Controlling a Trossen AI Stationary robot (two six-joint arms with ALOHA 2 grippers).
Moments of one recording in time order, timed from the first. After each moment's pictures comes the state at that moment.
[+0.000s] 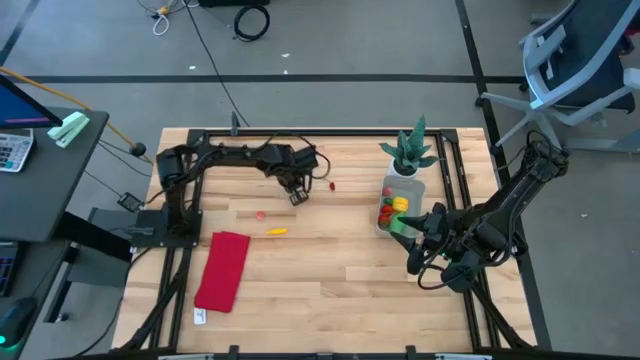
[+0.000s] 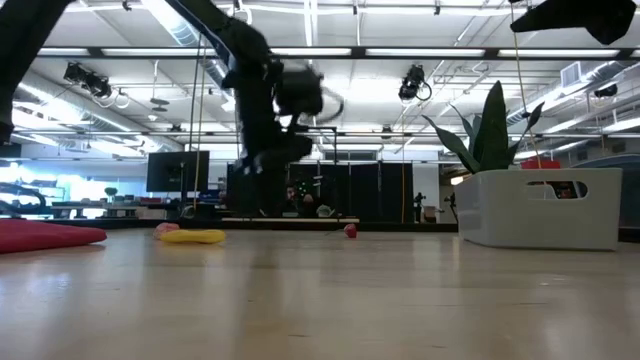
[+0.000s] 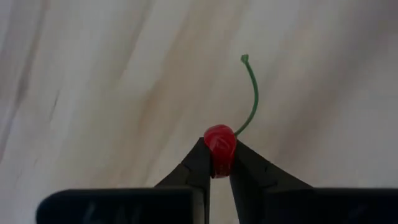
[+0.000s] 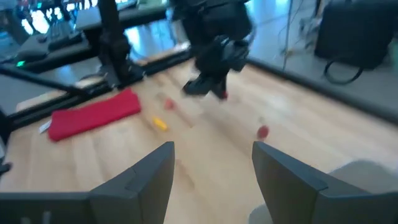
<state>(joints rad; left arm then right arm) 0.32 1.91 1.30 -0.69 -0.13 -0.10 0.82 1.11 0.83 -0.68 1.18 1.10</state>
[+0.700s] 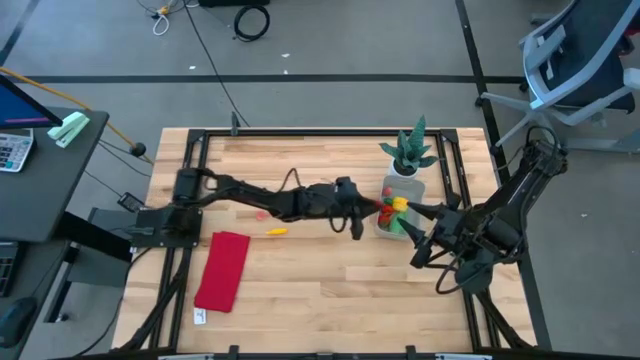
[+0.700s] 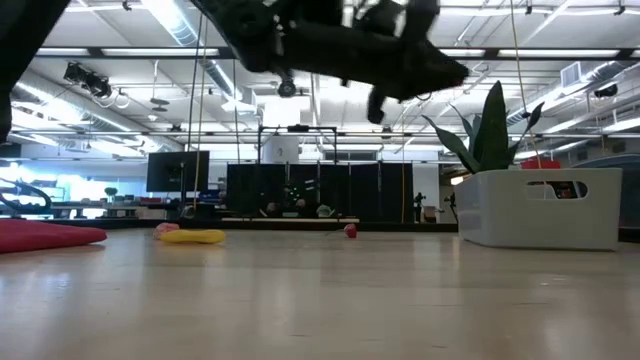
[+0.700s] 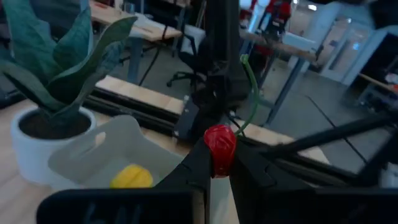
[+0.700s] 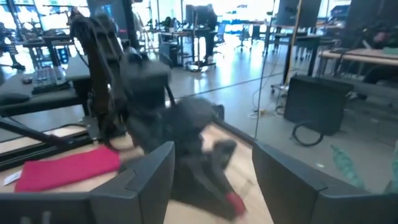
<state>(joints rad) -0.01 2.05 1.32 0.67 -0.13 -0.33 0.86 1.11 0.97 -0.66 1.44 0.84</state>
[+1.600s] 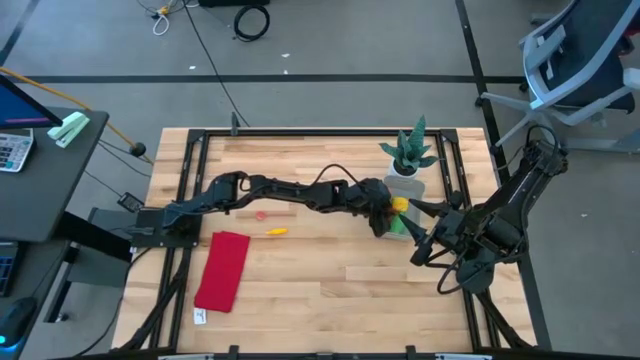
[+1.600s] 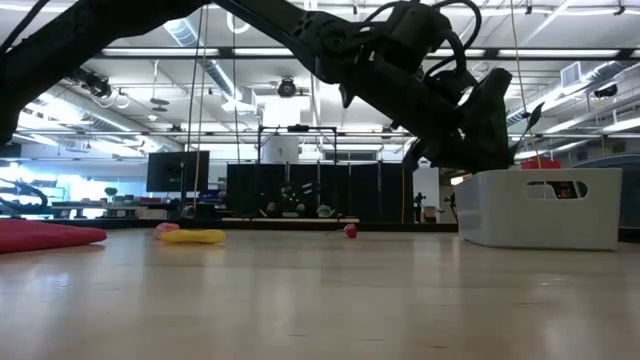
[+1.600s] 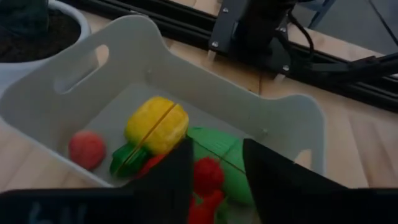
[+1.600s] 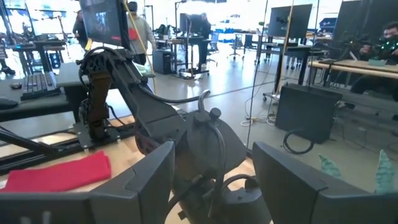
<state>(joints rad) 0.04 2.39 1.90 0.00 -0.04 -0.29 0.86 1.11 0.98 -0.66 1.49 0.80</state>
